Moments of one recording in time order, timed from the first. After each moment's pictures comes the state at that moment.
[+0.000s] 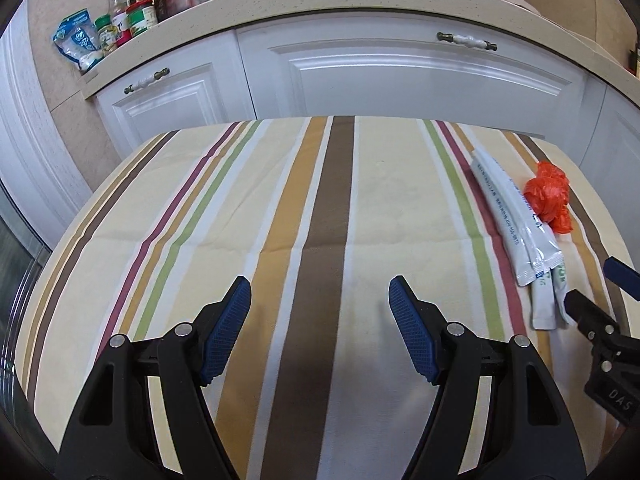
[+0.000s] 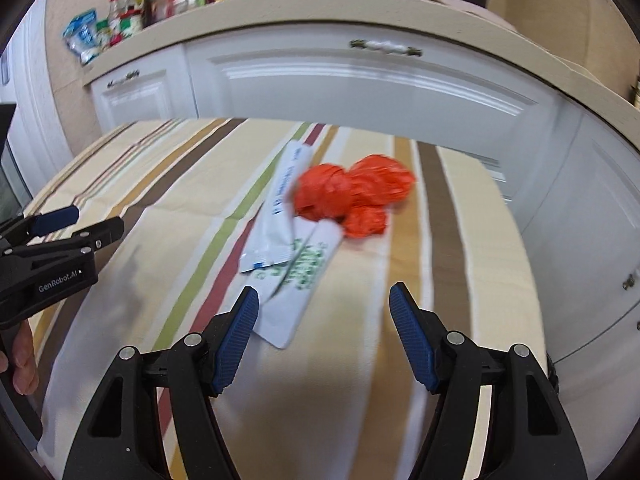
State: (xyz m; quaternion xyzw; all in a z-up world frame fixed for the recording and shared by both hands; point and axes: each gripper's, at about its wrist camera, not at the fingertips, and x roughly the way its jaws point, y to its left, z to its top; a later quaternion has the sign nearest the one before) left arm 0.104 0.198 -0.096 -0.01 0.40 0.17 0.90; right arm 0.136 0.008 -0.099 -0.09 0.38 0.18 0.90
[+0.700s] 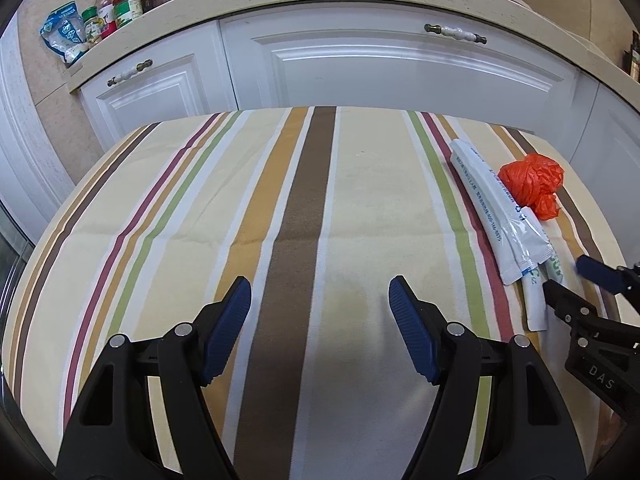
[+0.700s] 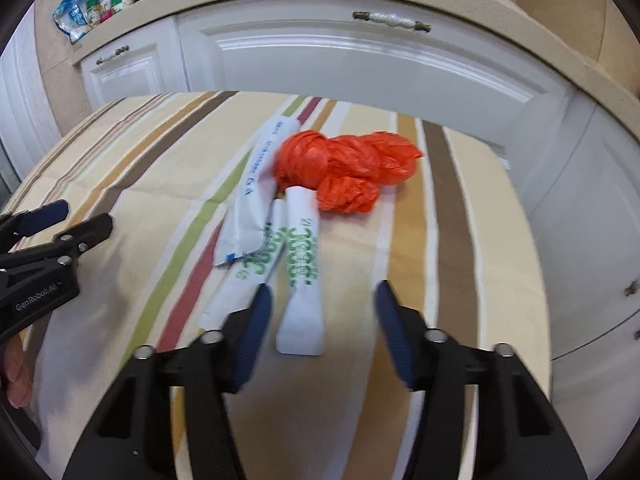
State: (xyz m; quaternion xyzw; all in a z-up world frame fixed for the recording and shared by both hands) left arm 0.113 0.189 -0.105 -0.02 0.41 0.15 0.90; right arm 0.153 0.012 -0.106 -0.10 0.42 0.18 0.88
